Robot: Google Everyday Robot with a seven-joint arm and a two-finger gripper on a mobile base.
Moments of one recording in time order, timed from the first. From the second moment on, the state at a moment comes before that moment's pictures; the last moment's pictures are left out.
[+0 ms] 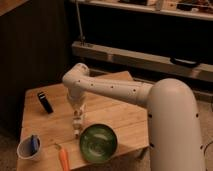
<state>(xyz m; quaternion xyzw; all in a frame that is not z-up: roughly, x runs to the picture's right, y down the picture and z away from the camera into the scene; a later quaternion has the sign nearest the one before) -0.169 0.091 0.818 -0.11 -0.30 -0.75 0.58</state>
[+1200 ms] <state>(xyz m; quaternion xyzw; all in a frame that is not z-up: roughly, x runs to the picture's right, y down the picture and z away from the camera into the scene) -0.166 0.046 0.809 -0.09 -0.30 -0.76 0.57</state>
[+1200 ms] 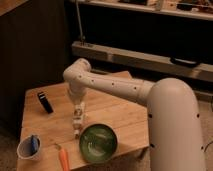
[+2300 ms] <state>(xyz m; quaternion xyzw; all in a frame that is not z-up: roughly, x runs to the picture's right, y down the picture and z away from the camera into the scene) -0.326 -0.013 0.726 0.00 -0.33 -0.86 0.39</state>
